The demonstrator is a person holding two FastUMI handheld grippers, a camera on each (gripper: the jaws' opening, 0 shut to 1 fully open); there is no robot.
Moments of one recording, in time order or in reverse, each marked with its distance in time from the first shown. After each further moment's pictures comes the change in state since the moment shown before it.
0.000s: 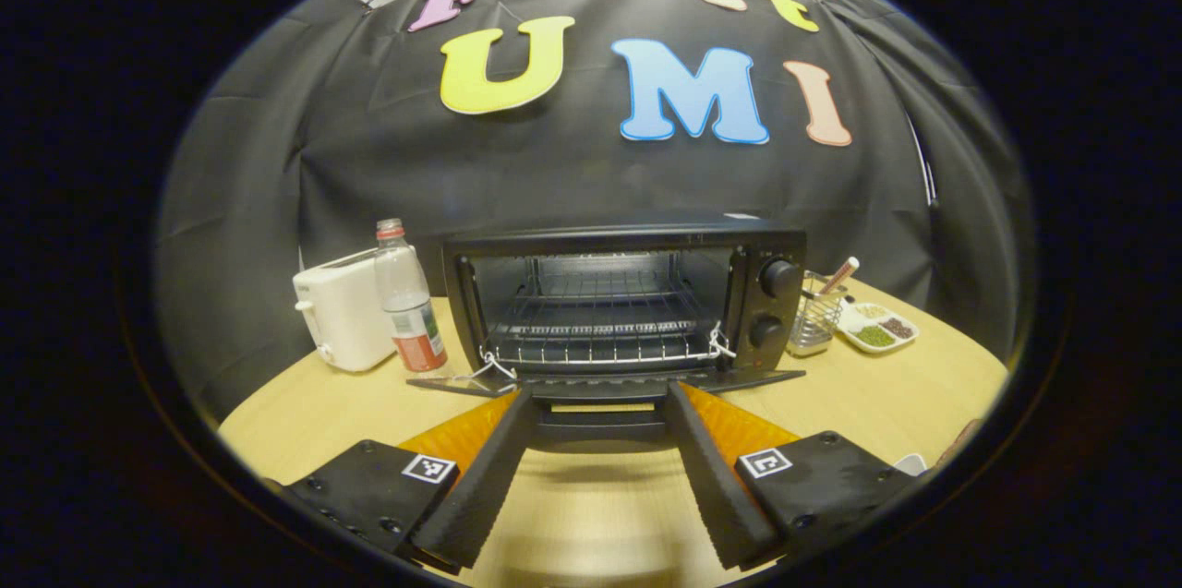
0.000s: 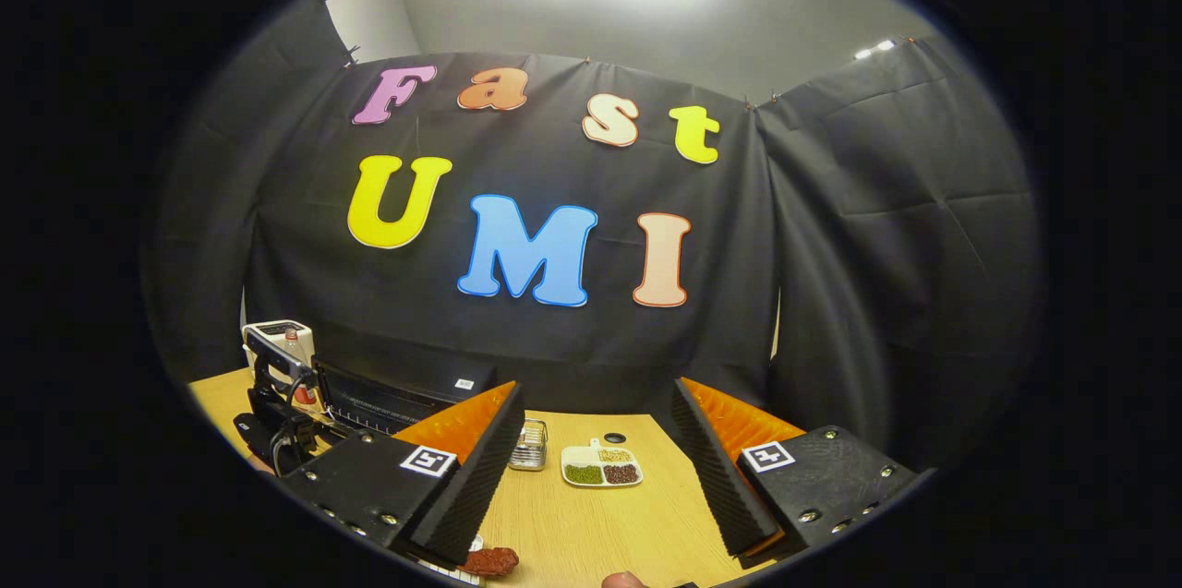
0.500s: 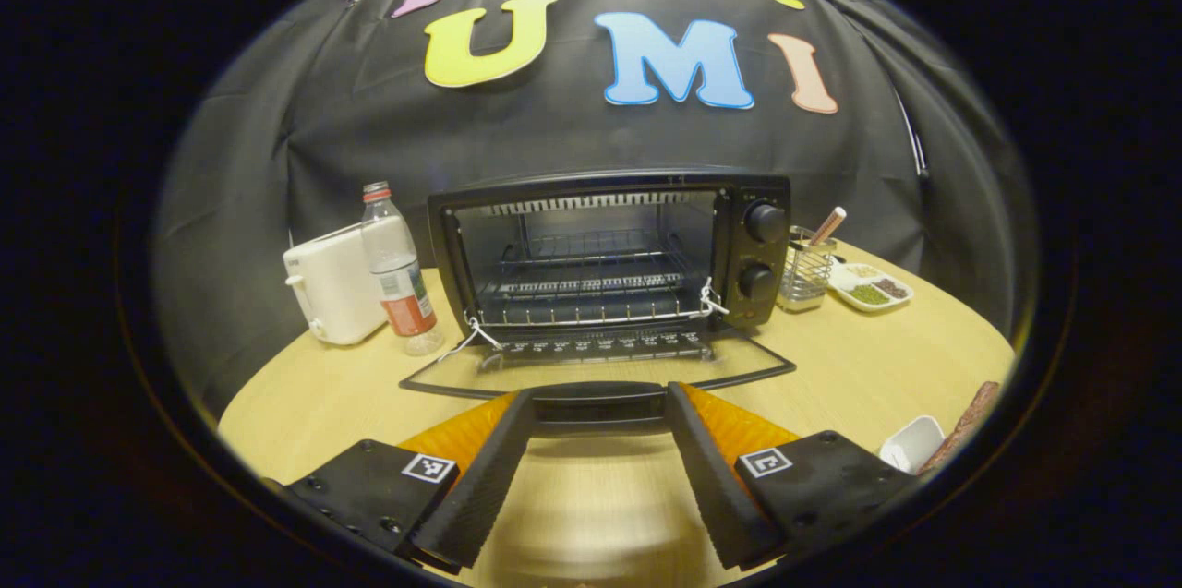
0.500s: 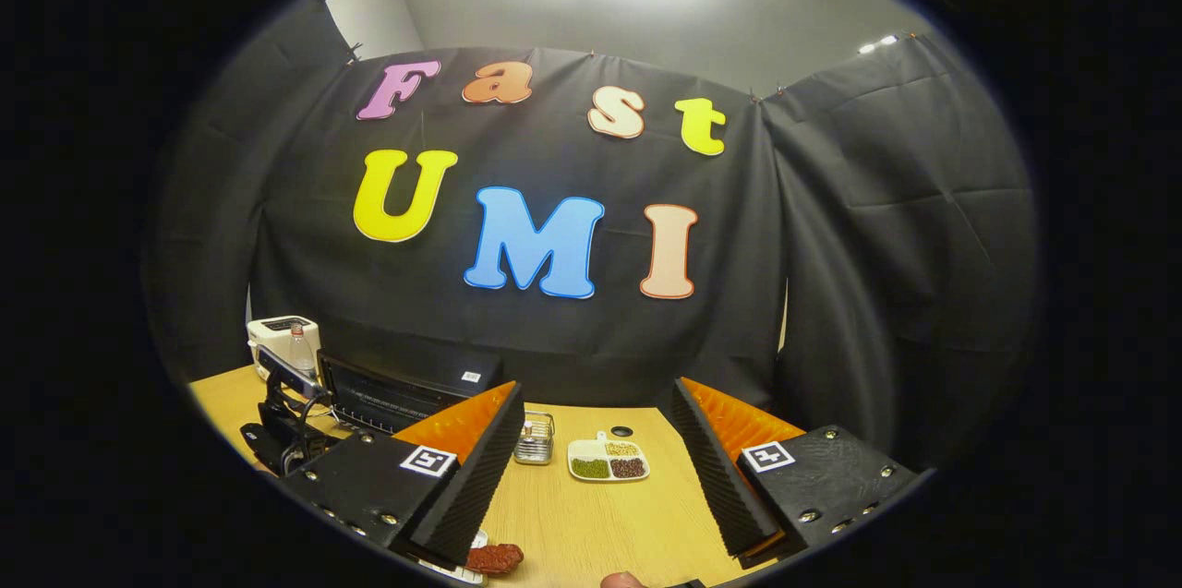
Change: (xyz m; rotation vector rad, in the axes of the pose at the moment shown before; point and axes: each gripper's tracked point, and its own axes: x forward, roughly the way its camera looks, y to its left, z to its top) left arm -0.011 -0.009 -0.038 0.032 0.082 -0.031; right arm 0.002 0.008 -0.010 0.009 0.031 0.028
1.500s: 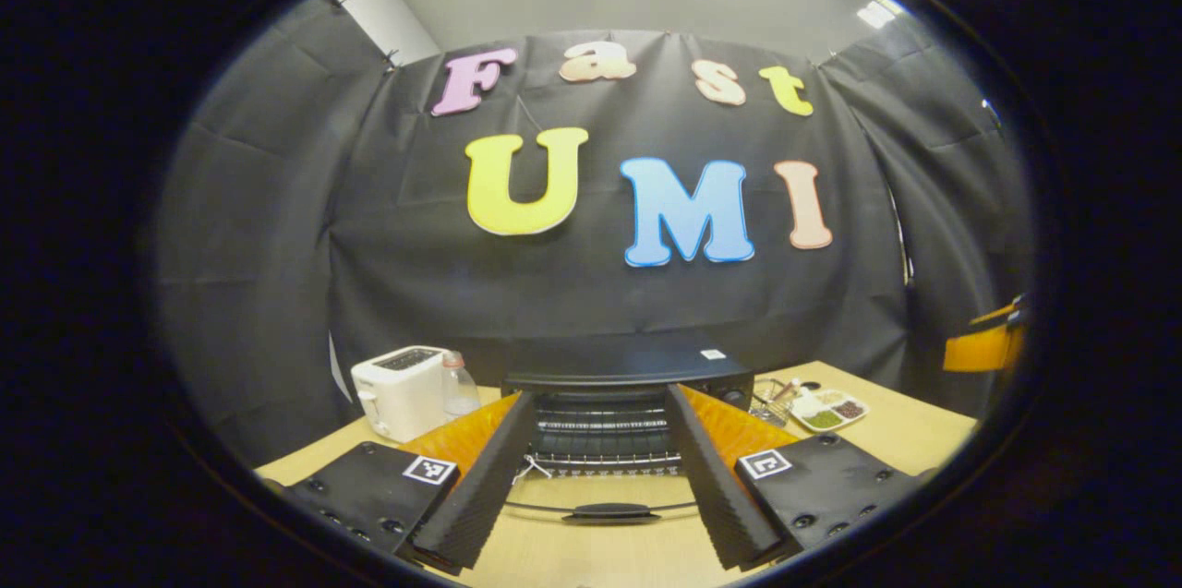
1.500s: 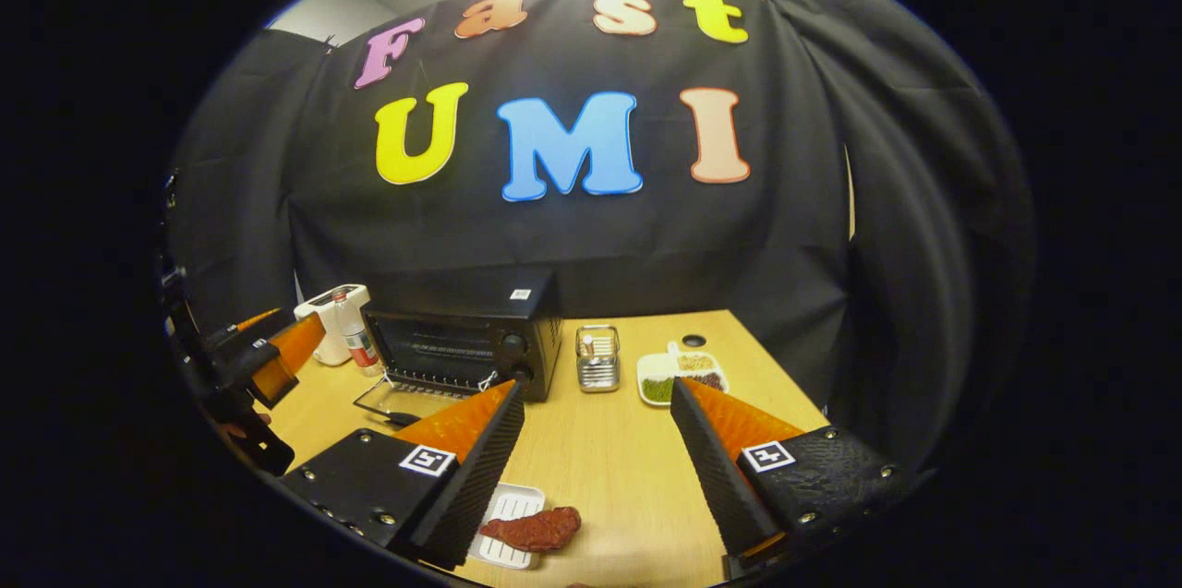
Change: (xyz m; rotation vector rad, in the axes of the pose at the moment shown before) left arm -0.152 0.036 0.187 -0.049 -0.393 0.043; right arm 0.021 0.043 -0.107 0.198 0.354 0.226
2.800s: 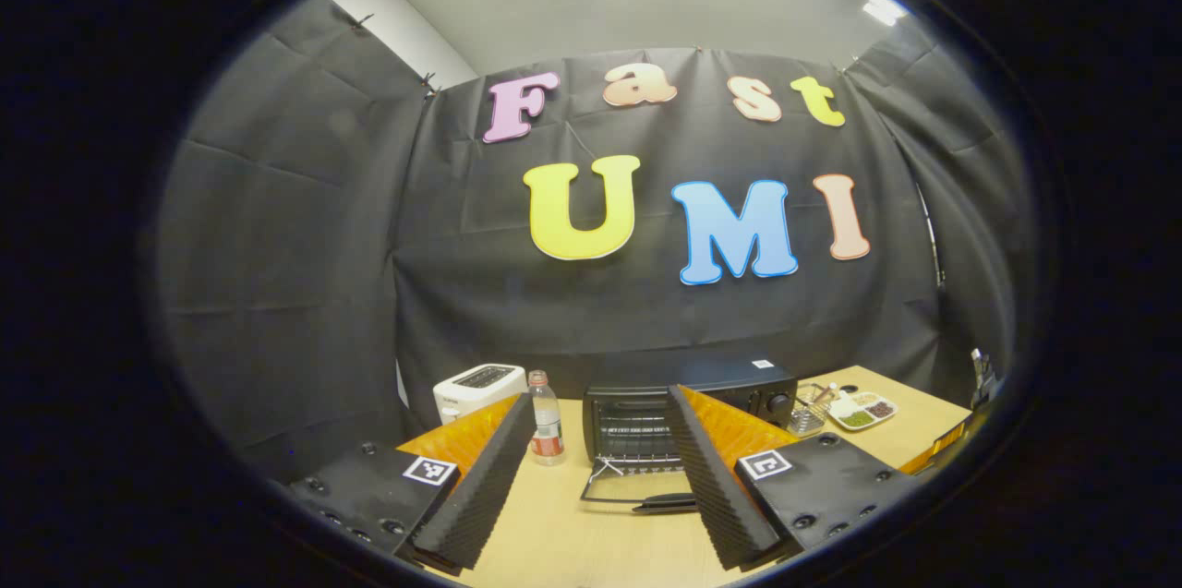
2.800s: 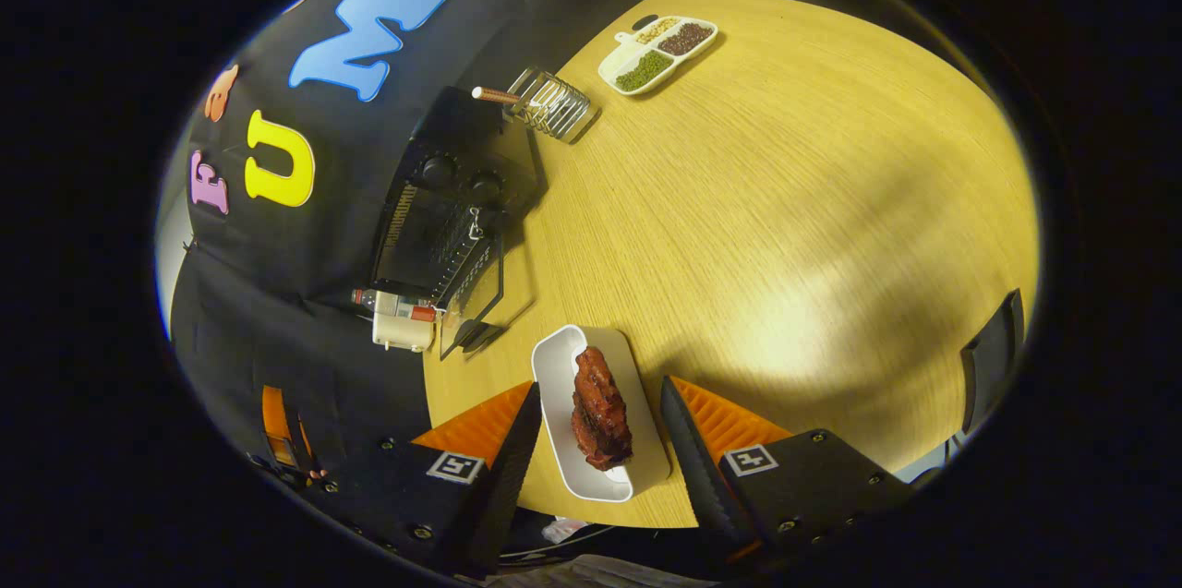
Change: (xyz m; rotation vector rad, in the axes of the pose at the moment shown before) left arm -0.057 0.061 0.021 0.027 -0.003 0.146; right arm 0.017 0.034 -0.183 0.801 0.692 0.248
